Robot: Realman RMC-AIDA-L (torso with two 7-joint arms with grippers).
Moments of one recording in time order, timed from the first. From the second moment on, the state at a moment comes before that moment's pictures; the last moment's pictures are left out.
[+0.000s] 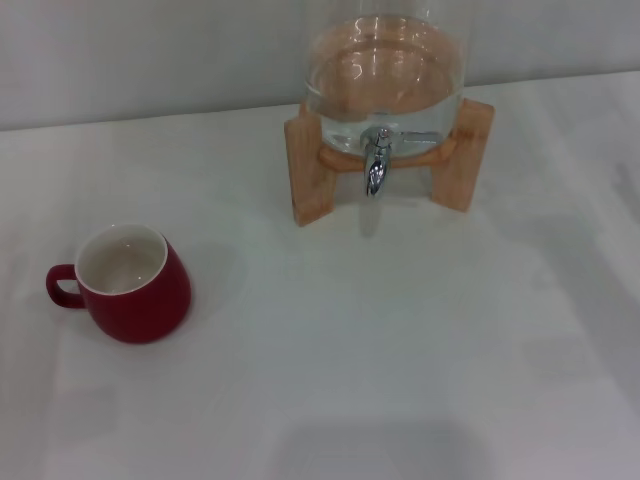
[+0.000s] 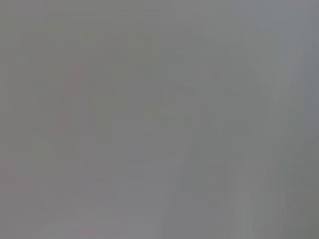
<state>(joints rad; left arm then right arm) -0.33 -2.09 -1.52 -0.12 -0.21 -1.25 2.82 0.35 2.01 -0.73 -0.01 -0.54 -1.57 0.48</state>
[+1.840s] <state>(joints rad) -0.29 -2.10 -1.35 -0.13 -0.14 -1.21 2.81 0.37 2.01 -0.74 -0.02 -0.54 -1.57 0.48</state>
